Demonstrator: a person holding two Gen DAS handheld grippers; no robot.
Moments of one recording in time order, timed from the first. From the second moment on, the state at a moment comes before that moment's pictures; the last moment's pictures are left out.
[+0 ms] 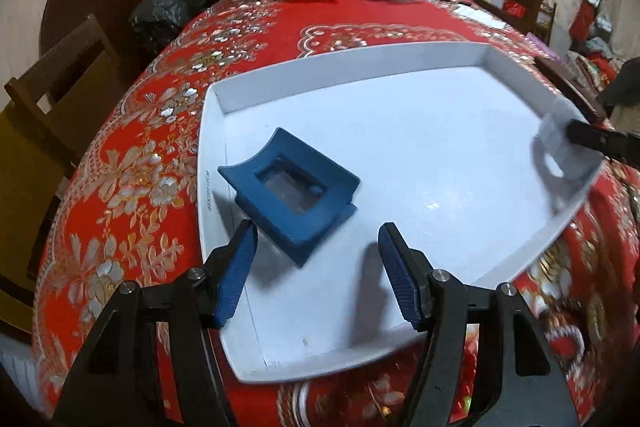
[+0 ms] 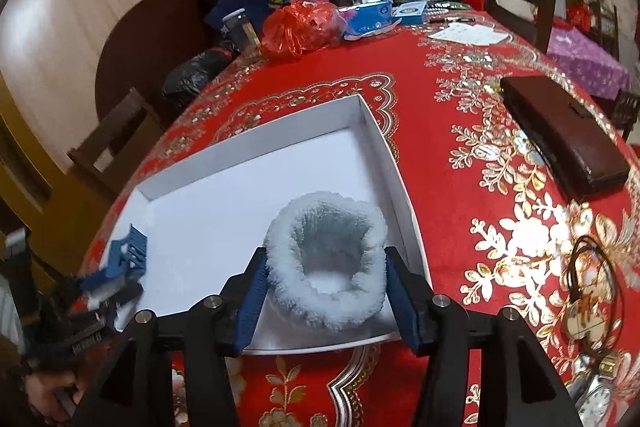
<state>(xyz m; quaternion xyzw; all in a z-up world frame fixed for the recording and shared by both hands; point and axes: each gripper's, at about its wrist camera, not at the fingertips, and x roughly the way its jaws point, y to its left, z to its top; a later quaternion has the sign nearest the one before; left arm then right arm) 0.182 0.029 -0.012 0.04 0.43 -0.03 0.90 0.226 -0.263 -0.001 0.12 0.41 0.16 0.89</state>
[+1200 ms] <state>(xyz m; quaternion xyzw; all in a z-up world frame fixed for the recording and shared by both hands) 0.073 0.038 -0.012 0.00 0.43 -0.09 0.90 0.064 -0.247 -0.009 0.07 0.49 0.08 0.86</state>
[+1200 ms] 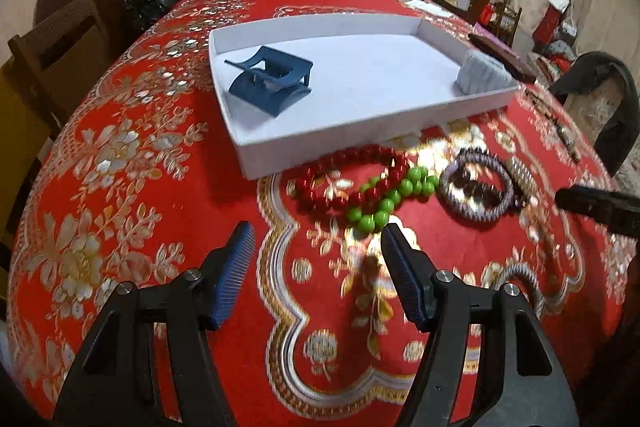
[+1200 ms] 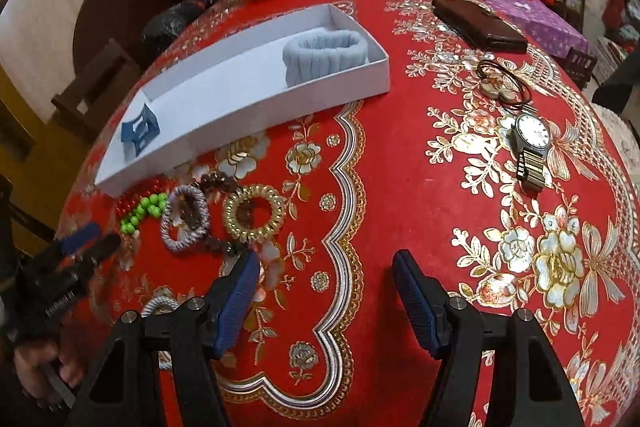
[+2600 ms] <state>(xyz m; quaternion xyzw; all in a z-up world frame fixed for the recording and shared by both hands) 0.040 0.052 -0.019 -0.04 0.43 -0.17 0.89 0.069 -0.207 -0.002 0.05 0.44 0.20 0.87</state>
